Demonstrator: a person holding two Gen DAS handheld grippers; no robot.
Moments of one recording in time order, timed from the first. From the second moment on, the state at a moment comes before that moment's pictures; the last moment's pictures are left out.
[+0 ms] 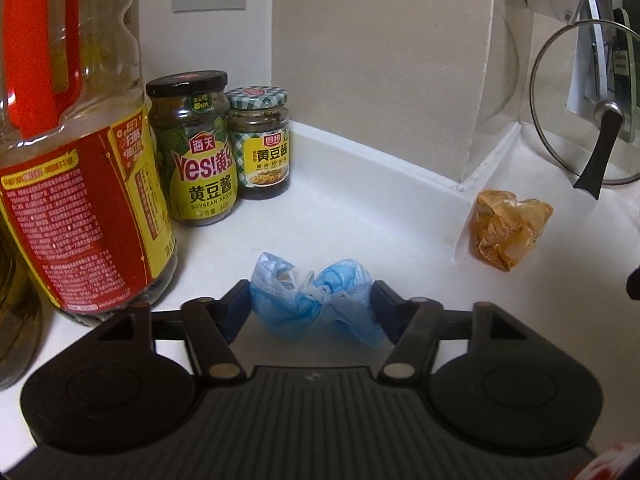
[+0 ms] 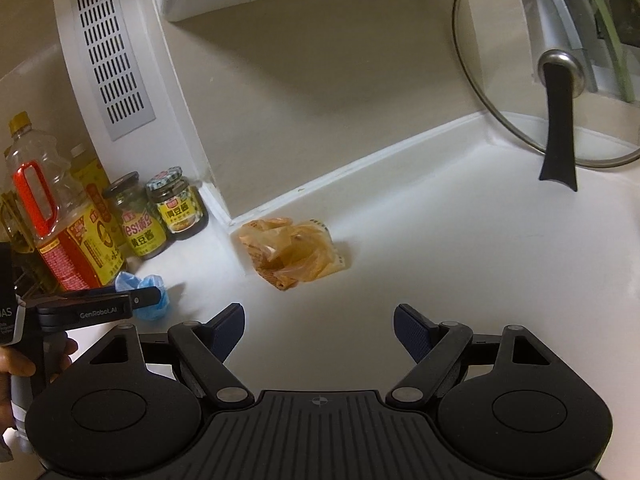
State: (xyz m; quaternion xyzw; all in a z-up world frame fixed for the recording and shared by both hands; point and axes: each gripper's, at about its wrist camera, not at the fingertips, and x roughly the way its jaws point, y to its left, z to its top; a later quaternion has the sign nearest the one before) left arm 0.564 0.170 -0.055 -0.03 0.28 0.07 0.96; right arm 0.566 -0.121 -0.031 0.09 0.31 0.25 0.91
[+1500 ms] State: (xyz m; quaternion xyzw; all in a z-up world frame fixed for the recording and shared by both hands) left arm 0.531 0.175 -0.016 0.00 0.26 0.12 0.96; right arm 0.614 -0.052 -0.032 -0.03 0.27 0.31 0.91
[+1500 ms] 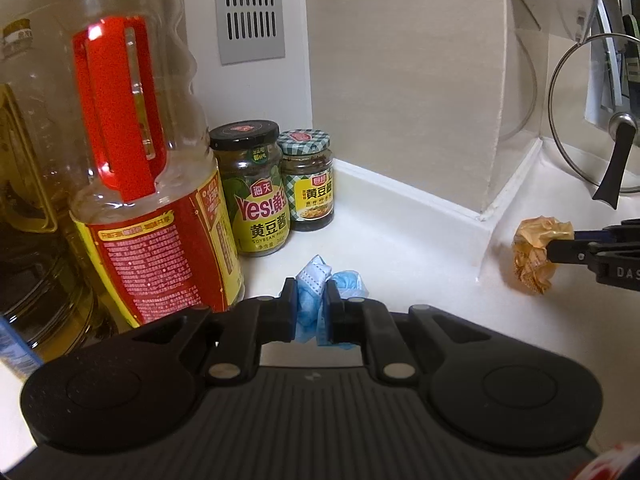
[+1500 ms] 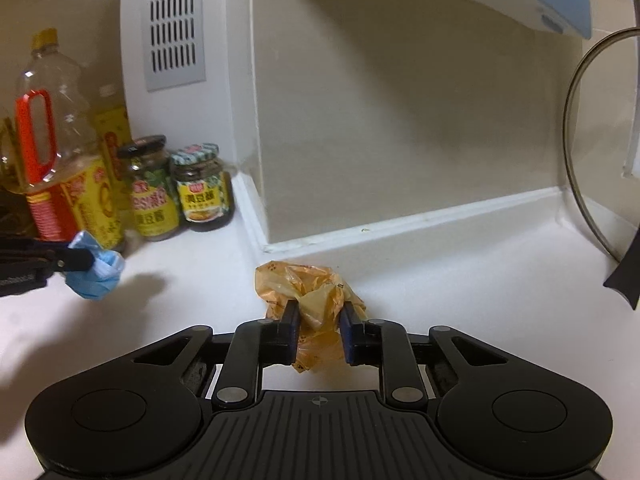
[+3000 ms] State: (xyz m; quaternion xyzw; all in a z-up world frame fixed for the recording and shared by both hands) left arm 0.209 -0.004 0.037 -0.08 0.22 0.17 0.96; right arm 0.327 -0.208 0.019 0.05 0.29 0.50 0.81
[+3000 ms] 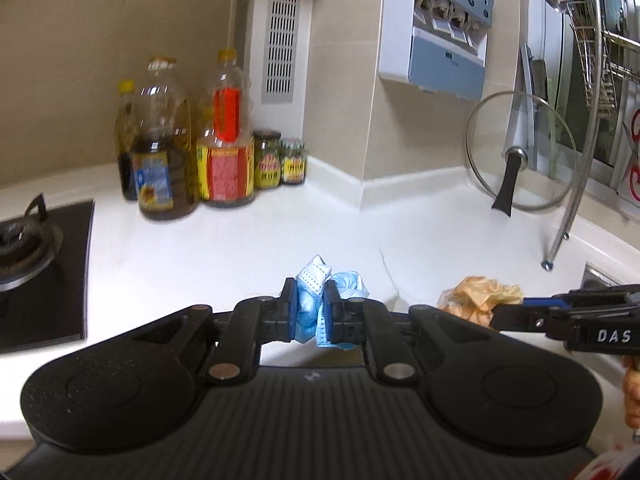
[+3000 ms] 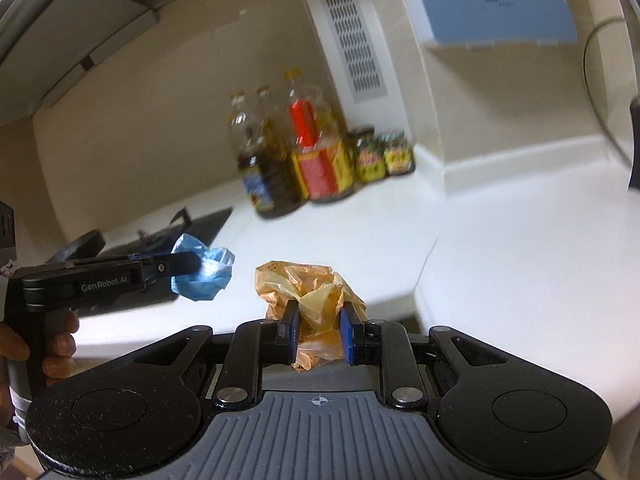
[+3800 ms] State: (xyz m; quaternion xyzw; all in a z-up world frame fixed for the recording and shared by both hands) left arm 0.177 0.026 -0.095 -0.13 0.37 0.09 0.91; right arm 0.262 -0.180 -0.118 0.05 0.48 0.39 0.79
